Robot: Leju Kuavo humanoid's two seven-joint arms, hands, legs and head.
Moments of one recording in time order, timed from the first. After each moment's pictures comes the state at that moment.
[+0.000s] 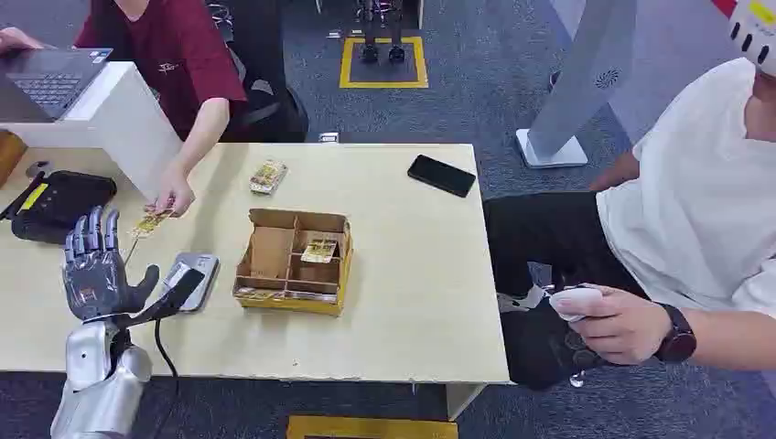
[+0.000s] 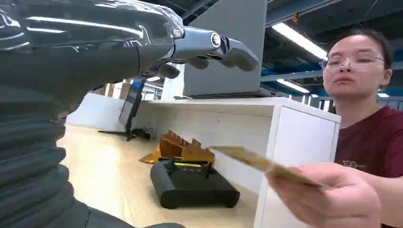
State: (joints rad) left arm -0.31 0.12 0.24 -1.03 -1.32 0.68 -0.15; right arm -0.08 0.17 -0.94 -0.21 1.56 -0.20 0.00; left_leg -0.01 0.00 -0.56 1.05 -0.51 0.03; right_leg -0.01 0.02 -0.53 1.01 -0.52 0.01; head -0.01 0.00
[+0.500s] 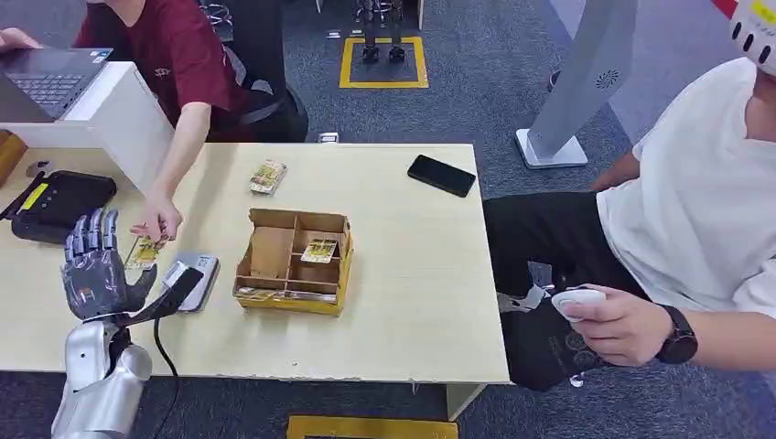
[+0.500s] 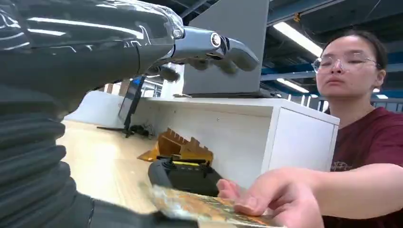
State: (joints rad) left arm -0.31 0.12 0.24 -1.03 -1.28 0.68 -0.18; right arm -0.08 0.17 -0.94 -0.21 1.56 -0.20 0.00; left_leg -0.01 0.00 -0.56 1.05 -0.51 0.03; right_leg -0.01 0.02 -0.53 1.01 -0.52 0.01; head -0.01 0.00
